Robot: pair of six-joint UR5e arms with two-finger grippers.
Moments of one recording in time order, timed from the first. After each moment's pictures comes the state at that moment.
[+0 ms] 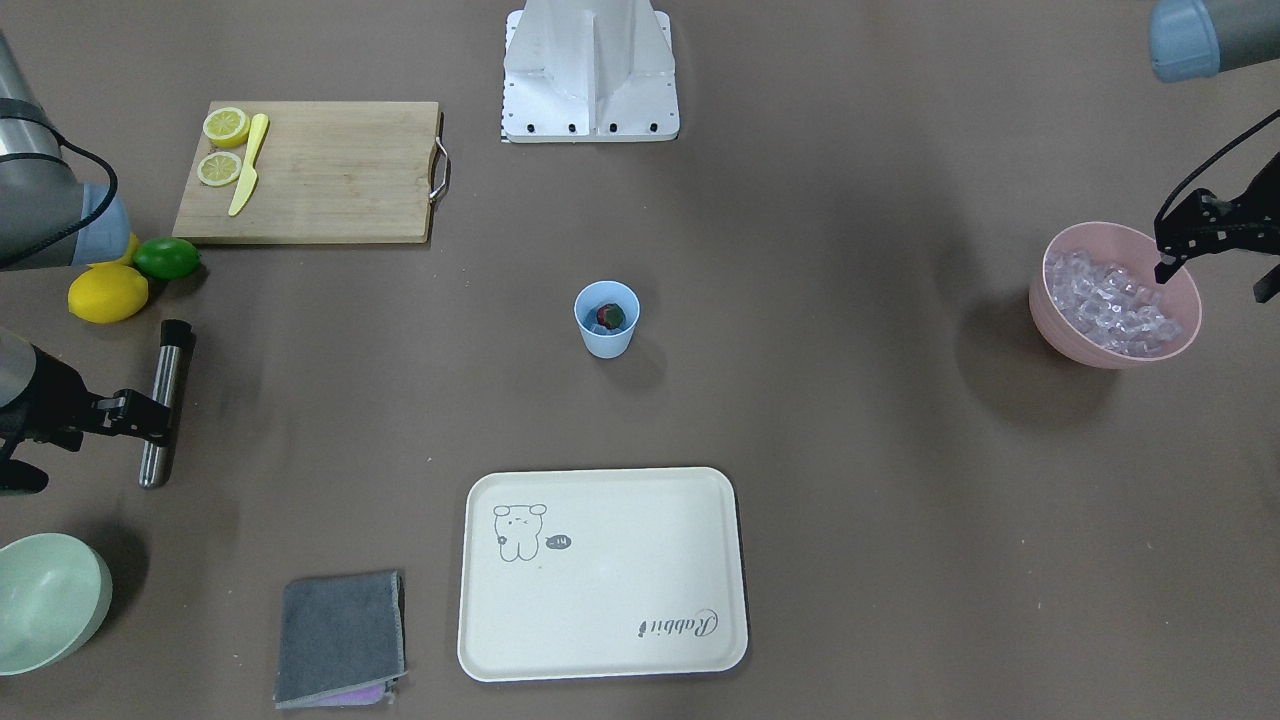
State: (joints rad) left arm -1.27 -1.64 -1.92 -1.58 -2.20 -0.17; right arm 1.09 -1.26 1.45 -1.29 2.24 0.66
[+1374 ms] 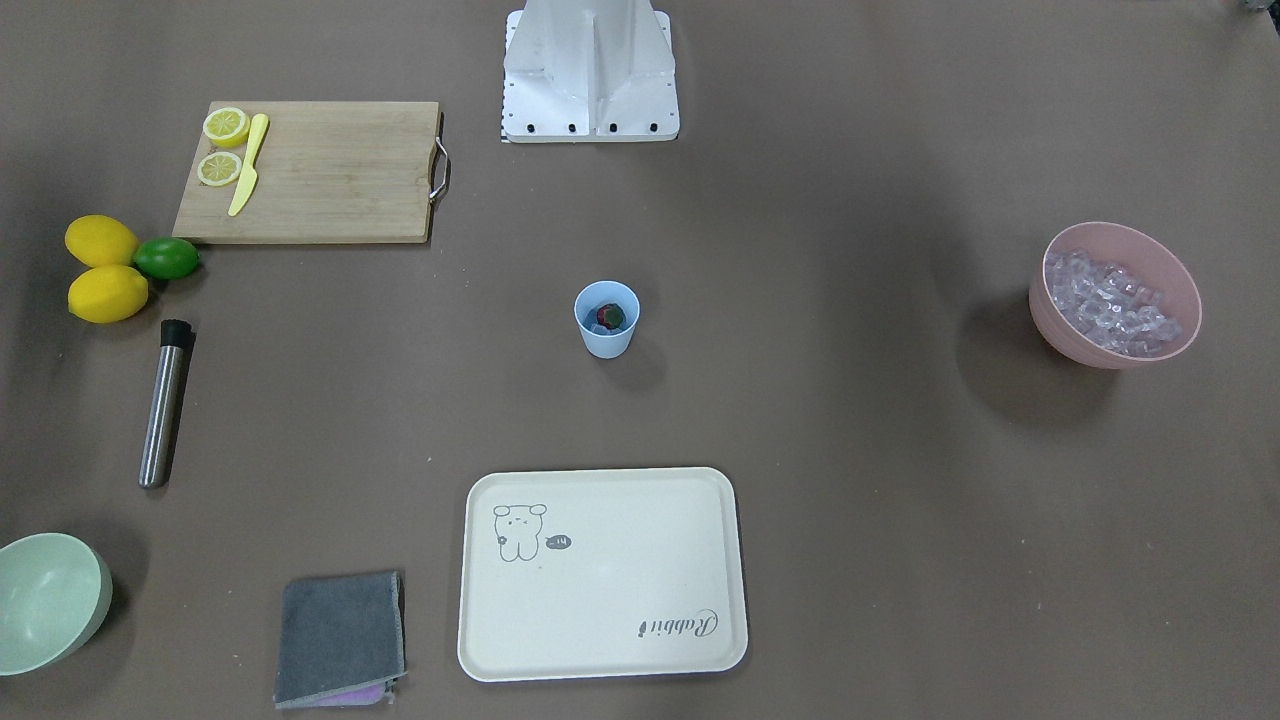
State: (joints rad) left arm -1.55 -1.70 -1.67 -1.40 -2.32 0.20; right arm 1.41 -1.46 1.47 -1.29 2.36 0.53
